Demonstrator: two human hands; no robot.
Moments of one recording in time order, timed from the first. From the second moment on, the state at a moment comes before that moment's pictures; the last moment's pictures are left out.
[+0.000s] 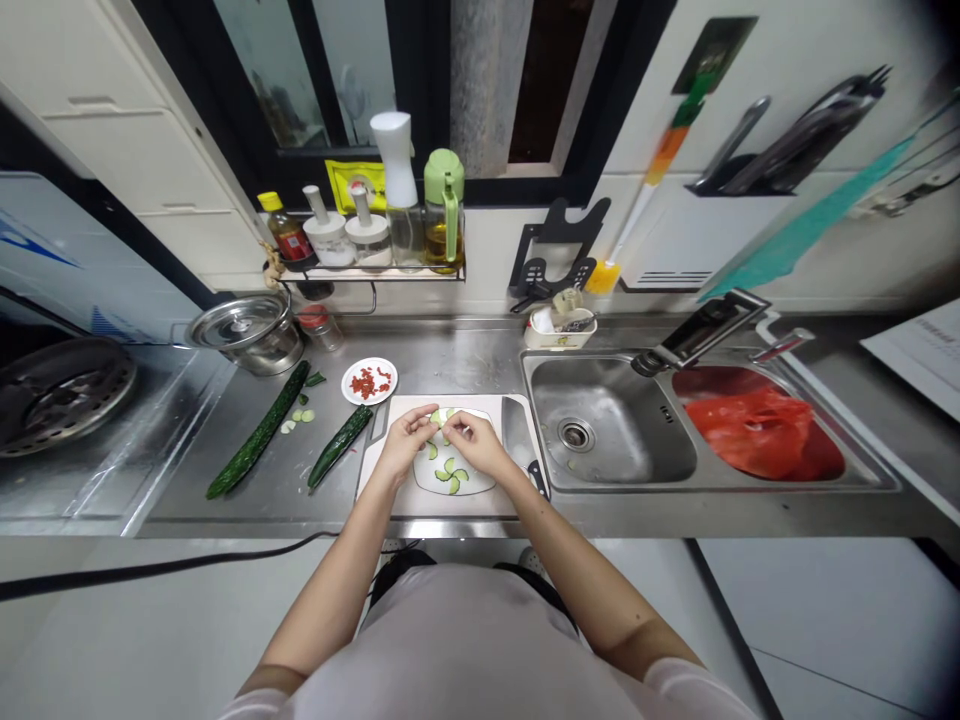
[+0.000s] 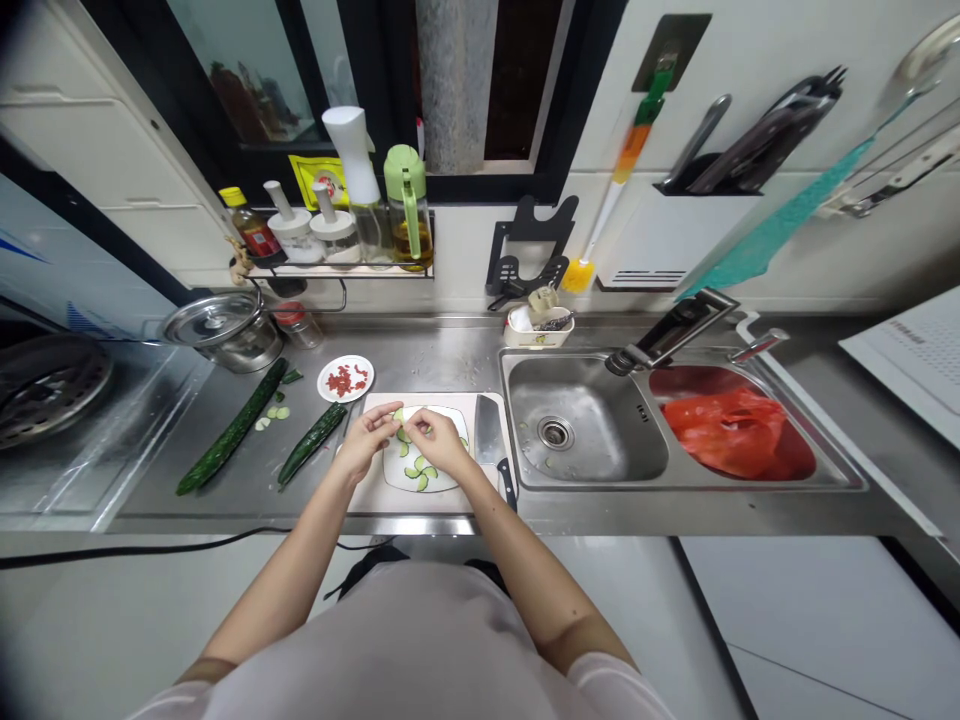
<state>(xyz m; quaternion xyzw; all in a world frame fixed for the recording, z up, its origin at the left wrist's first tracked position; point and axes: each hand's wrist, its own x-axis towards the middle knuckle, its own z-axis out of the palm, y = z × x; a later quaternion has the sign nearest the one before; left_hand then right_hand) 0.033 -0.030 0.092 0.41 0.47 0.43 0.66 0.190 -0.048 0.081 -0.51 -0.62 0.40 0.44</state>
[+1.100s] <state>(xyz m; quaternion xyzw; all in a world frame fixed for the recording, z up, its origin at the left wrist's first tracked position) 0.016 -0.031 0.019 0.56 0.60 0.36 0.43 0.188 -0.018 0.025 -0.58 -0.67 0.39 0.25</state>
